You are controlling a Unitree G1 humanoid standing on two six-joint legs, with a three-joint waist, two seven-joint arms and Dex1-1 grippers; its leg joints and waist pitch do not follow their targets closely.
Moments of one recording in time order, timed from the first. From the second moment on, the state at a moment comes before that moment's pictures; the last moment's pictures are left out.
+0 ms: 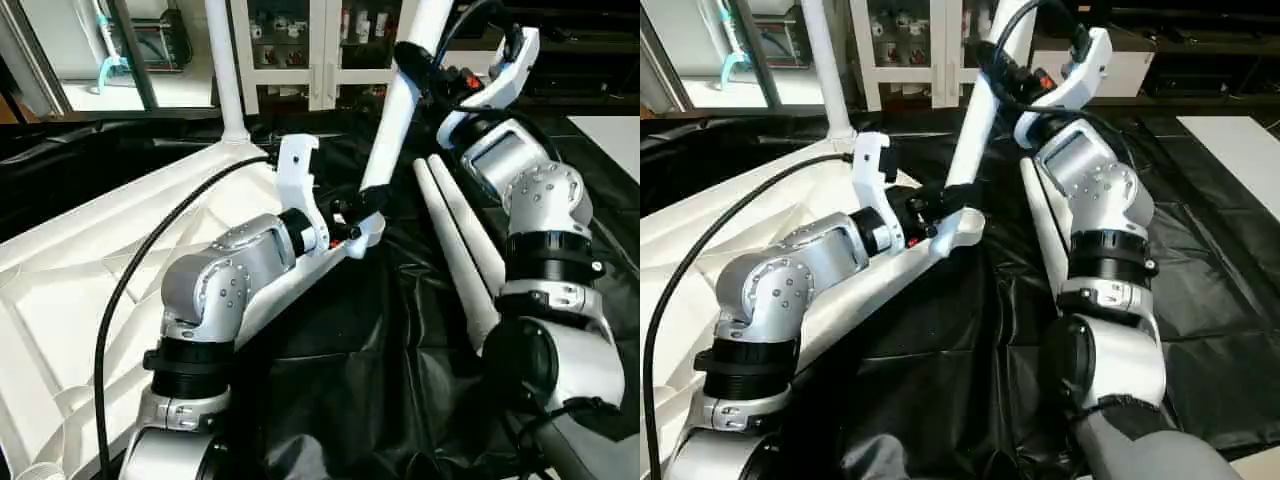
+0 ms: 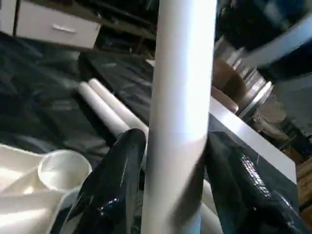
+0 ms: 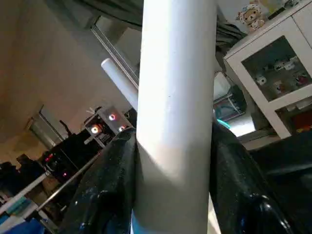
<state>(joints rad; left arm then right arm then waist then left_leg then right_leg) -0.62 -0.01 0.04 -0.05 -0.52 0.88 -0.32 -1.02 -0.09 -0.48 0.53 0.62 0.60 0.40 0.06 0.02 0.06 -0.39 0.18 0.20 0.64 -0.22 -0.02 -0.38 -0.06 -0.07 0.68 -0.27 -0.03</state>
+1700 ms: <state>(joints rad) -0.60 -0.02 0.02 0.00 -0.58 0.96 -0.36 -1.01 -0.08 -0.43 0.49 0.64 0.57 0.39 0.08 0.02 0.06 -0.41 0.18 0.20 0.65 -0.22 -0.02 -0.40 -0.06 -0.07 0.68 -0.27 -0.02</state>
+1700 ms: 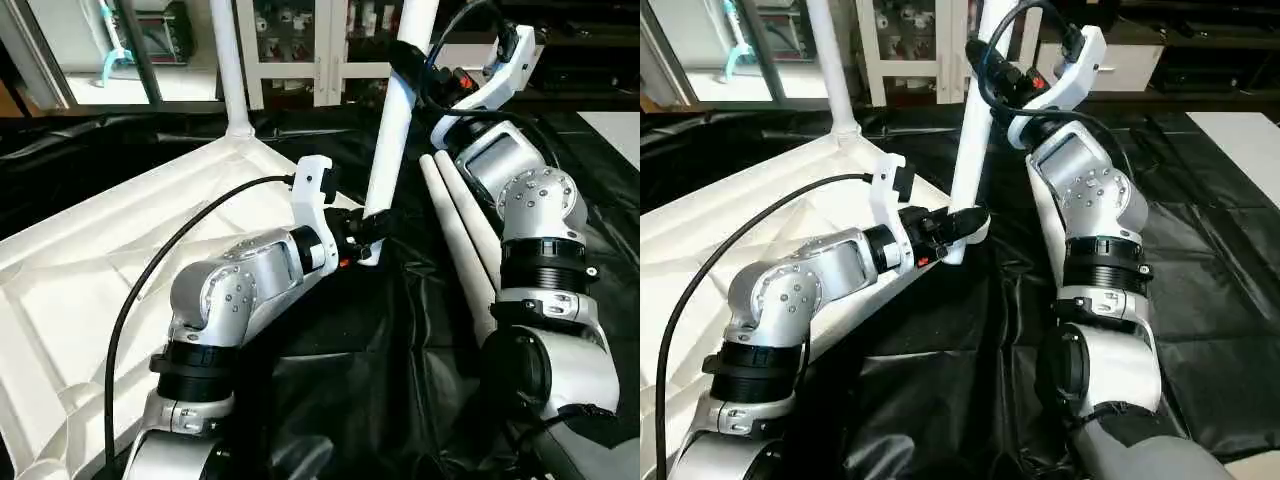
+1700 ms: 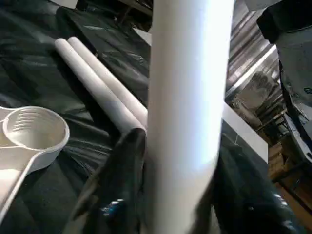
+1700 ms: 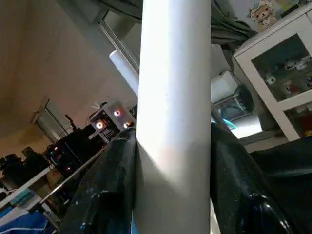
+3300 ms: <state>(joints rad) -0.76 0.72 -0.43 0.25 0.27 0.23 -0.58 -0.89 -0.63 0.37 0.64 -0.57 -0.39 0.23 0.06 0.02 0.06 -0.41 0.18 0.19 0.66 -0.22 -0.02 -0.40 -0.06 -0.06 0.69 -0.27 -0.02</state>
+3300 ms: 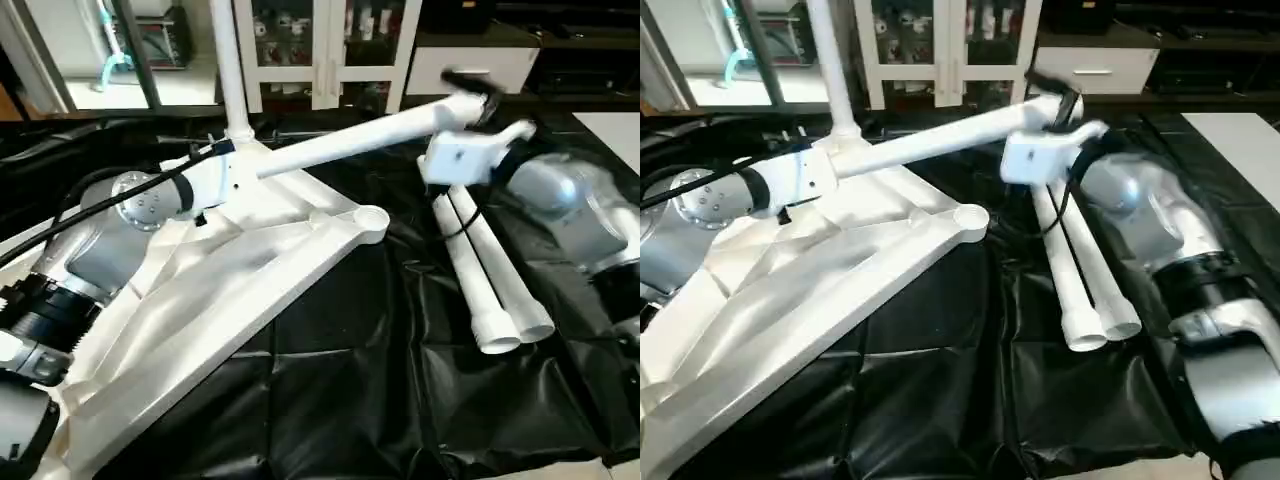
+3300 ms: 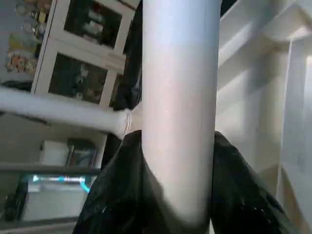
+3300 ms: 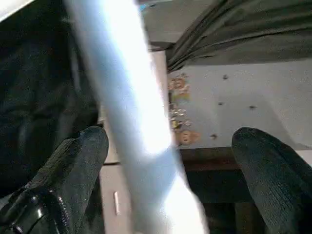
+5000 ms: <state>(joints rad) -0.76 0.68 -0.41 0.22 0.33 0.25 -0.66 -1.02 -0.54 0.45 0.98 -0.72 -0.38 0.09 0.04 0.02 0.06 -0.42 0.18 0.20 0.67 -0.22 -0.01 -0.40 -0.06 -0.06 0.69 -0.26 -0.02</state>
